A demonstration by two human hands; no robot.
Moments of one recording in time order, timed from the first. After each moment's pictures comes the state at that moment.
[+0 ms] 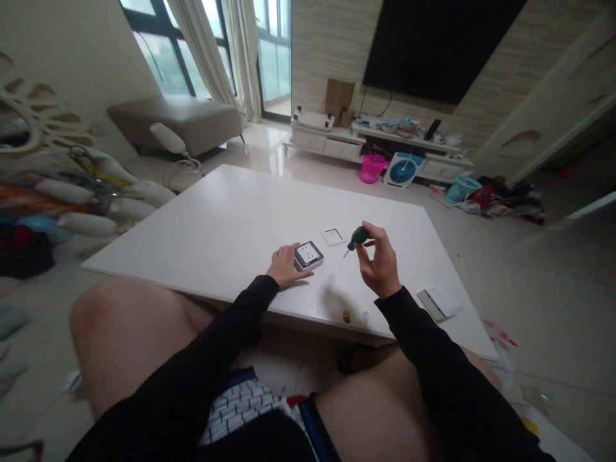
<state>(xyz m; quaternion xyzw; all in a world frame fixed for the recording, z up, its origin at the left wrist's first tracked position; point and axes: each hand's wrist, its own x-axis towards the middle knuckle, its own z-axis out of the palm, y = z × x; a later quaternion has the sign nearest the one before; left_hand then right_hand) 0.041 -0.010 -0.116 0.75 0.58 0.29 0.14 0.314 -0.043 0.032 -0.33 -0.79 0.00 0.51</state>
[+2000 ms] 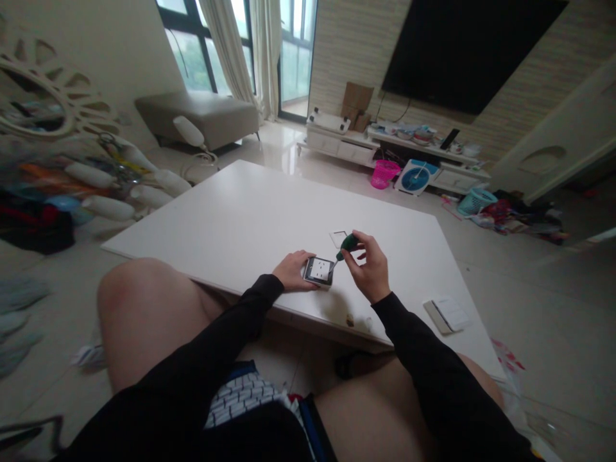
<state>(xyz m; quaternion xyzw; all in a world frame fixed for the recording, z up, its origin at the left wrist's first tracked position) 0.040 -0.023 -0.104 0.81 0.46 0.31 0.17 0.281 -0.044 0.018 -0.40 -0.78 0.07 0.48</state>
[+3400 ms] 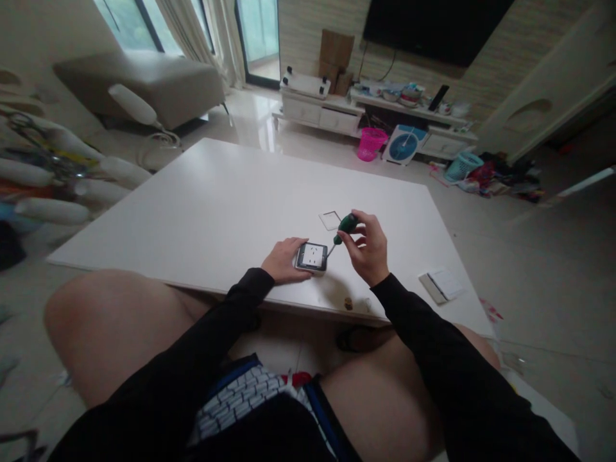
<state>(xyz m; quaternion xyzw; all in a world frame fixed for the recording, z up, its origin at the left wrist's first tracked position) 0.039 -0.026 -0.102 0.83 0.45 0.27 0.18 0.286 -0.041 0.008 -0.43 -0.75 0.10 0.49</state>
